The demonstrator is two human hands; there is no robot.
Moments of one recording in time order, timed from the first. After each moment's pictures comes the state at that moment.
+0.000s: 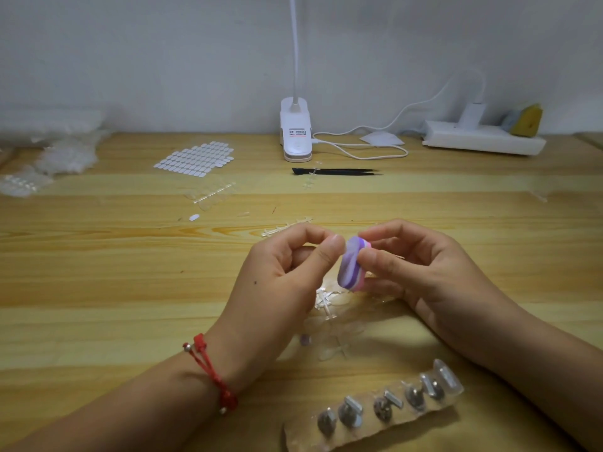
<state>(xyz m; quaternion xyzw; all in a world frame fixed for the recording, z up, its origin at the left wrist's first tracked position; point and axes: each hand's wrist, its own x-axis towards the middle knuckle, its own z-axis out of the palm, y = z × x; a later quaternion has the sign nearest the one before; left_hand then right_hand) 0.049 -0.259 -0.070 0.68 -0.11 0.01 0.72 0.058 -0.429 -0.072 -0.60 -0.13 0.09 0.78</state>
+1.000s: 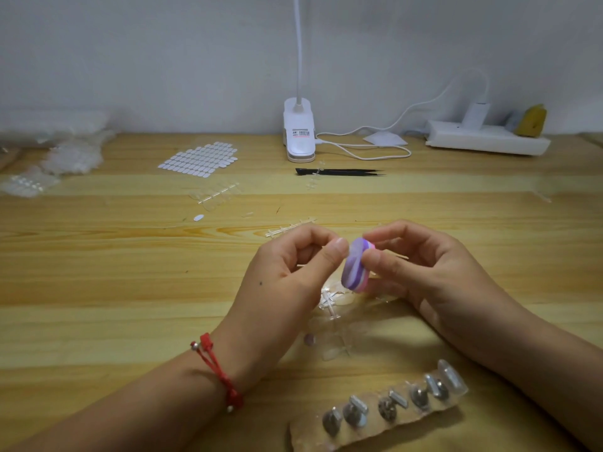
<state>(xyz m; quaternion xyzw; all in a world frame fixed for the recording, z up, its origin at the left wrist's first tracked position) 0.049 -0.259 -0.069 0.70 -0.12 0.02 0.70 0.058 -0.428 -0.072 -0.61 -0.13 0.09 0.78</state>
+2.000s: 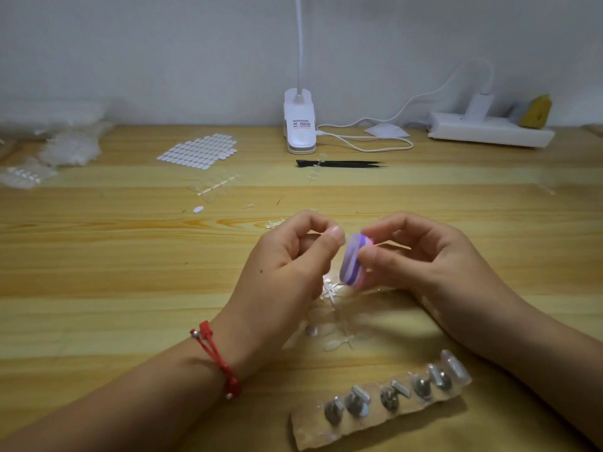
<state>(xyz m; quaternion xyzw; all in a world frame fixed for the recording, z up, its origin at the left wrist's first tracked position) 0.051 -0.256 -0.071 0.70 -0.13 0.00 0.70 0.056 -0.428 -0.073 -0.65 -0.13 0.06 0.75</state>
